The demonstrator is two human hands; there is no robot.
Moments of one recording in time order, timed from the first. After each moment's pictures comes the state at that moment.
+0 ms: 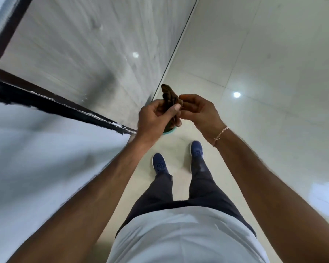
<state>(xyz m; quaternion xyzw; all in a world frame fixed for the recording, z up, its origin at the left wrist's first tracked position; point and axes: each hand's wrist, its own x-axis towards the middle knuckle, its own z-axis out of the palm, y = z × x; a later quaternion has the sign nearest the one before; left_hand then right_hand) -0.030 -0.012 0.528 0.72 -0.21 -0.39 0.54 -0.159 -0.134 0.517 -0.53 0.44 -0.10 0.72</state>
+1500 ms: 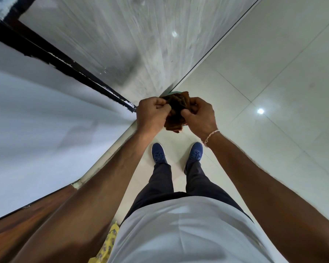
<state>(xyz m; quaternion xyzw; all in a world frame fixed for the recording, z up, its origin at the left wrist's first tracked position) -0.015 -0.017 0.508 0.85 0.01 -0.28 0.45 -0.107 -0.148 0.492 -0.70 0.42 0.04 0.57</state>
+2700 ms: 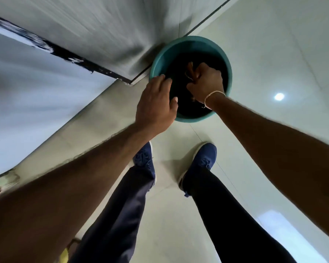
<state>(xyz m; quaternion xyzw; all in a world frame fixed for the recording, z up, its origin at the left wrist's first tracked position) 0.020 -0.020 -0.005 0.92 -0.20 -0.28 0.19 0.012 -0.206 -0.061 -0.87 0.32 0.20 0.31</state>
